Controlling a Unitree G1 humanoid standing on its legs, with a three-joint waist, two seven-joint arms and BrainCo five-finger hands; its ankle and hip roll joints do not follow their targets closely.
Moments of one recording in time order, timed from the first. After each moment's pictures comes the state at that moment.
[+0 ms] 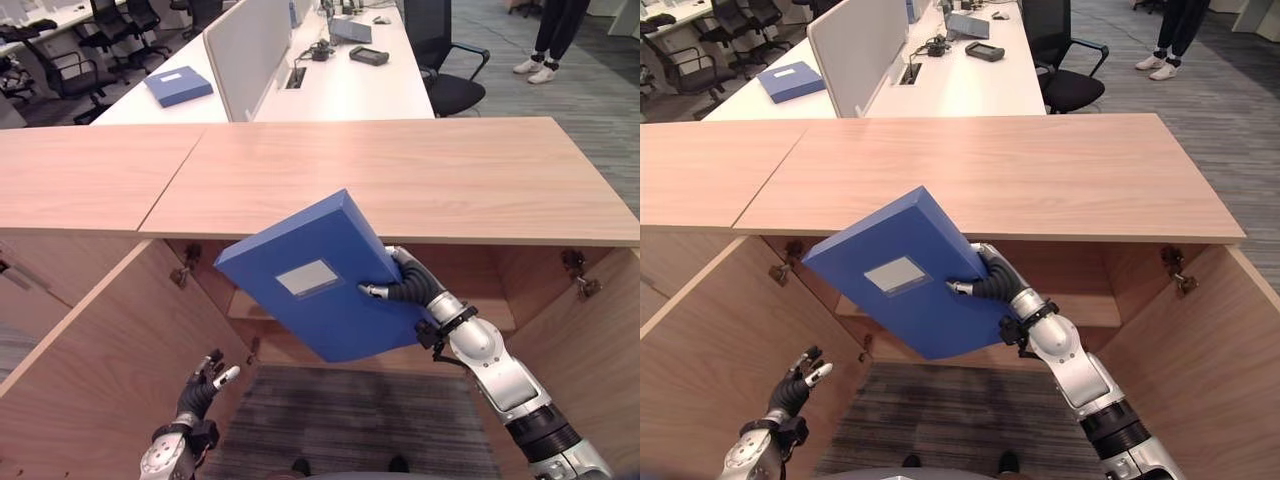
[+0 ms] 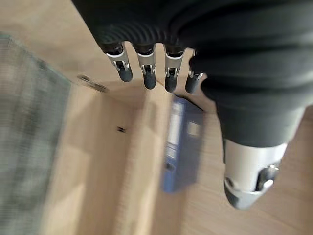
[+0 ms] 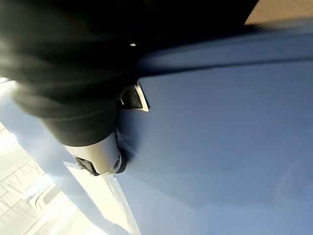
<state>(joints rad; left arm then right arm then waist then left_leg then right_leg) 0.20 0.31 -0.01 0.64 -0.48 -0.19 -0.14 -0.16 -0.47 0.36 -0.04 -0.06 -0.20 0.11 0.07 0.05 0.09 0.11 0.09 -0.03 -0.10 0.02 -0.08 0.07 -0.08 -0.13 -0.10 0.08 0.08</state>
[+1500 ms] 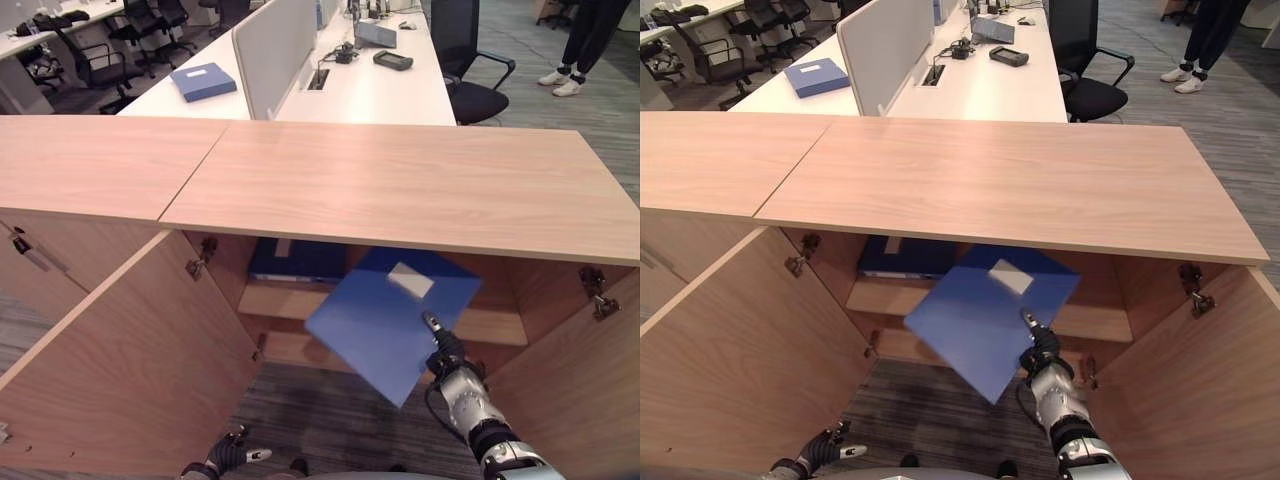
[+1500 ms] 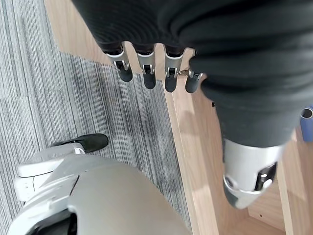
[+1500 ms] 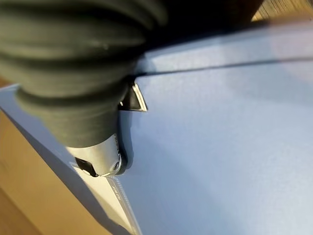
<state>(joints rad) 0.15 0.32 -0.26 0.94 -0.05 -0.15 -0.09 -0.28 -0.14 -0.02 0.92 1.01 -0.18 -0.08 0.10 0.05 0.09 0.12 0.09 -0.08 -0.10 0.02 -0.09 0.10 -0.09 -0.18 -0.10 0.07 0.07</state>
